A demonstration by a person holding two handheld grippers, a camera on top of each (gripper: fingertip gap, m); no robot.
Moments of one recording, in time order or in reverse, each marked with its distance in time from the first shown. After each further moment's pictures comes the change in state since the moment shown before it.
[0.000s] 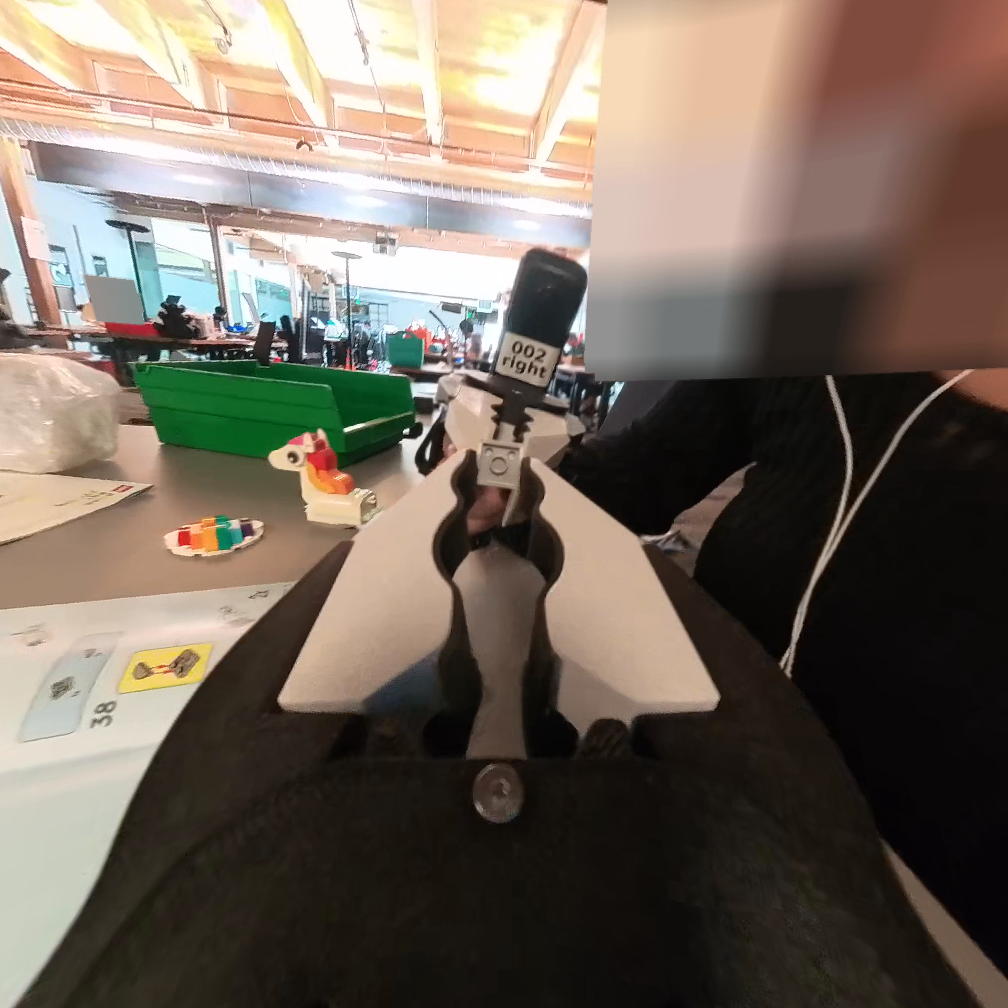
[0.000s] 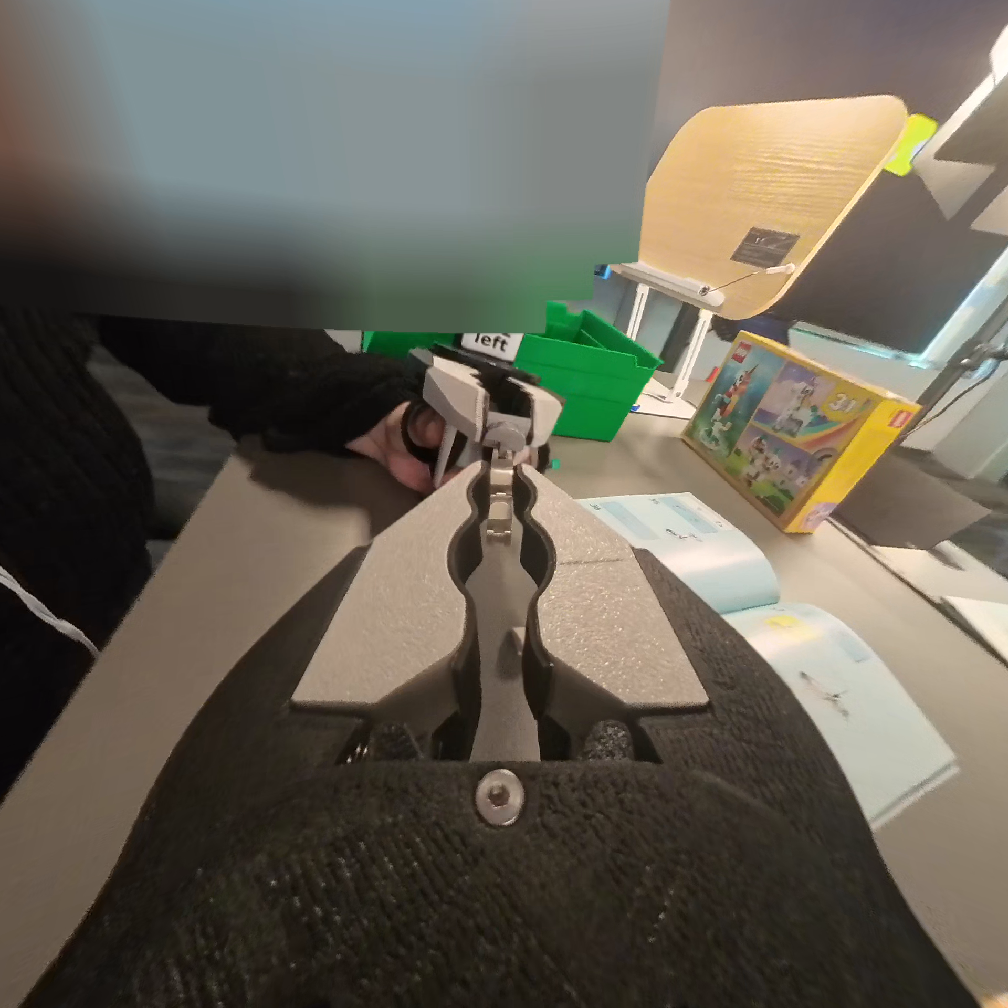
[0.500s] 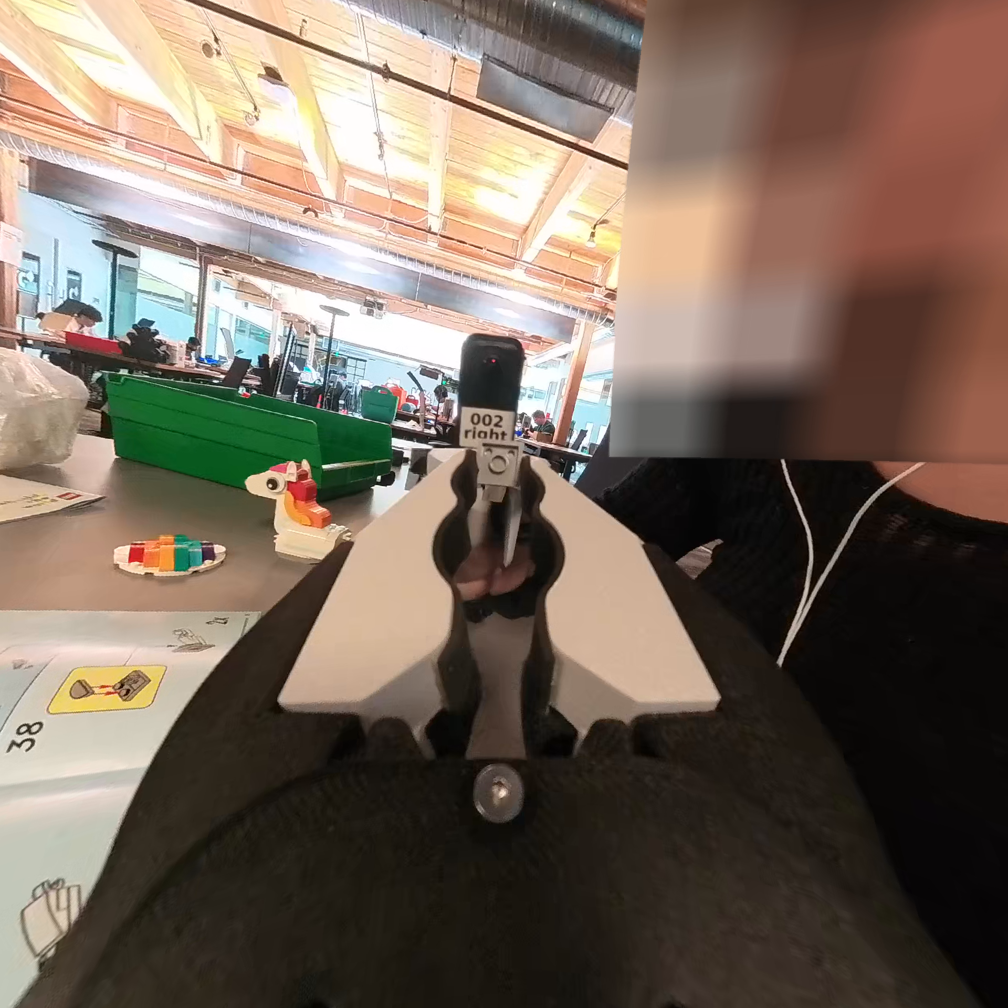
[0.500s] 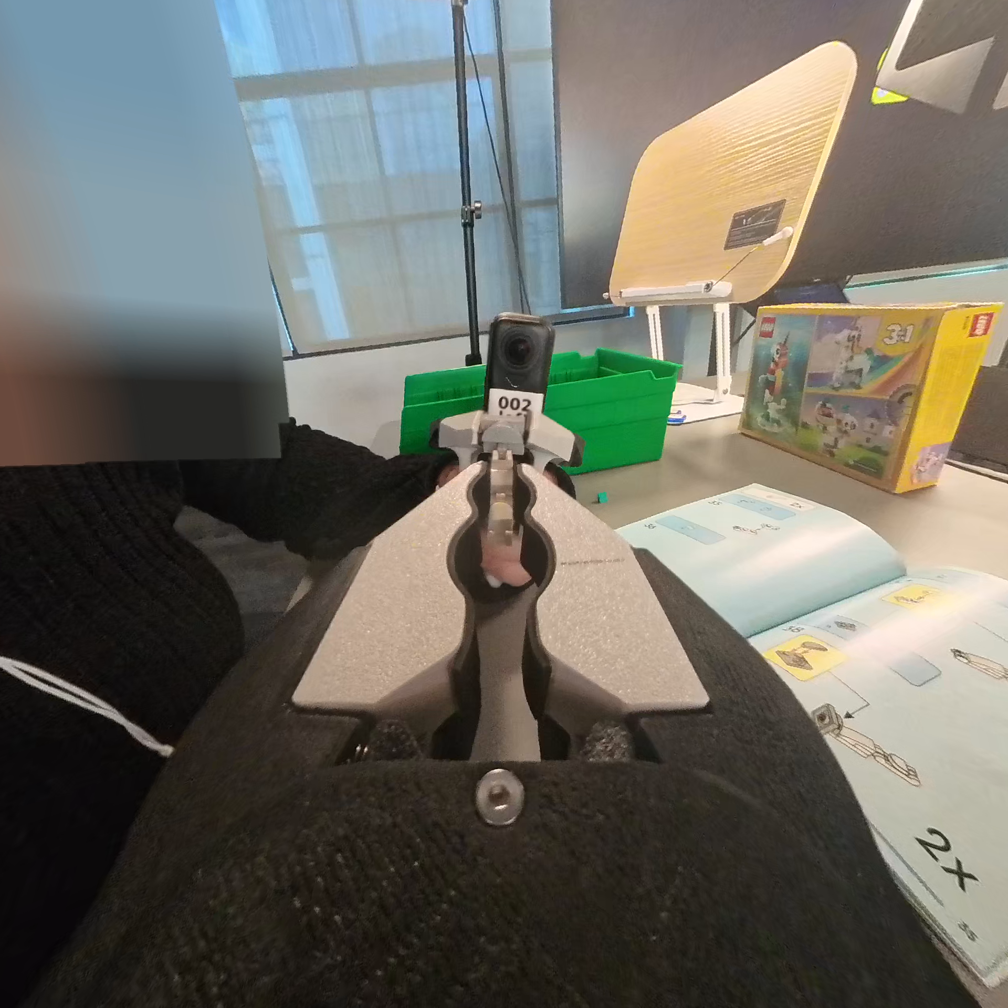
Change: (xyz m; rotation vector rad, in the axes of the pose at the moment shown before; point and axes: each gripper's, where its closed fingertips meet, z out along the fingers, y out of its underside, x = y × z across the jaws) left arm -0.007 -0.015 0.000 0.156 0.023 -0.141; right arm 0.013 -0.011 0.002 0.161 -0.020 0.345
